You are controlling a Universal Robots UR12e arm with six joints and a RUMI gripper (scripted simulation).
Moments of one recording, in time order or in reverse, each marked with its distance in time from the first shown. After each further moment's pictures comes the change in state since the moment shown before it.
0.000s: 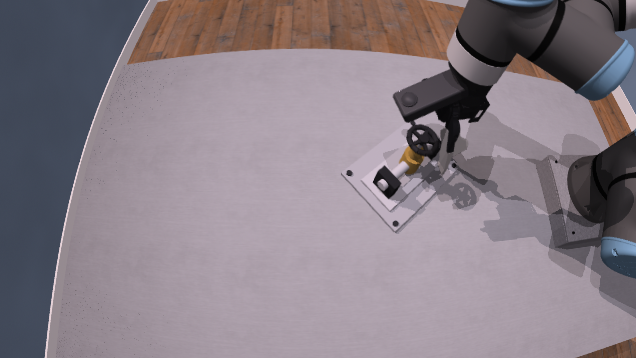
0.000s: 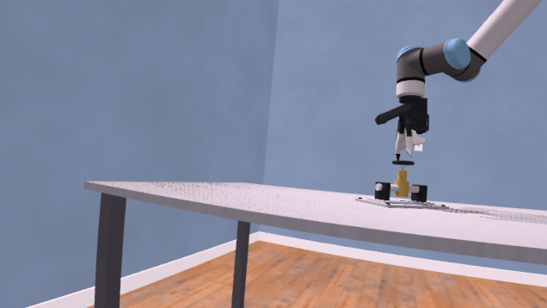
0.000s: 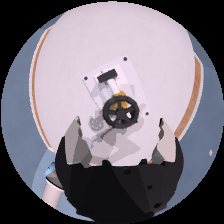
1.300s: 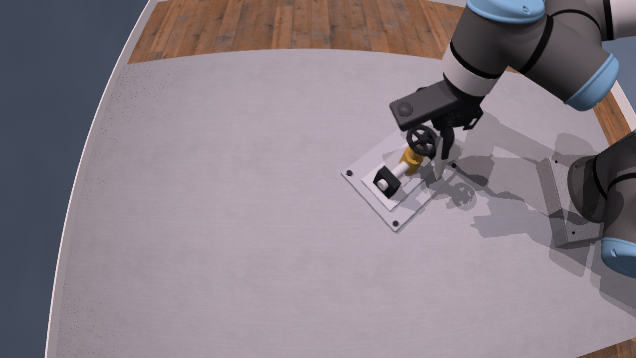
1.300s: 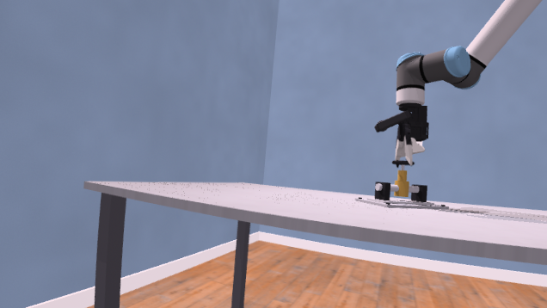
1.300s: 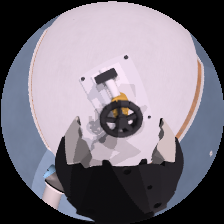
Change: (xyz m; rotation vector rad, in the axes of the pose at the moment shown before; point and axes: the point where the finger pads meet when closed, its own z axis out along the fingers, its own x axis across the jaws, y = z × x) arm 0.000 0.000 0.026 0.000 0.000 0.000
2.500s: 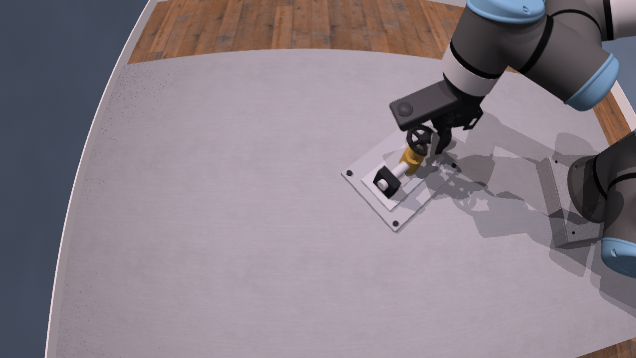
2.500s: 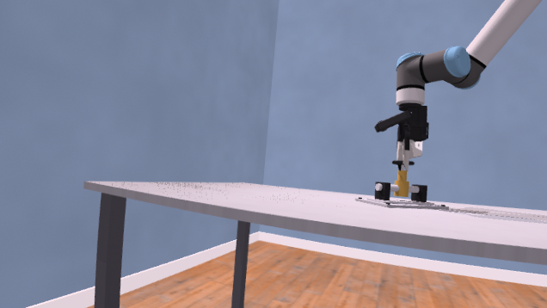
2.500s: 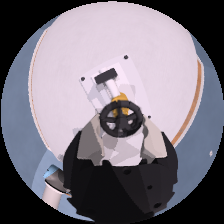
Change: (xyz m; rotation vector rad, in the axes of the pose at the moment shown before) arm 0.000 0.000 0.000 0.000 0.000 0.000
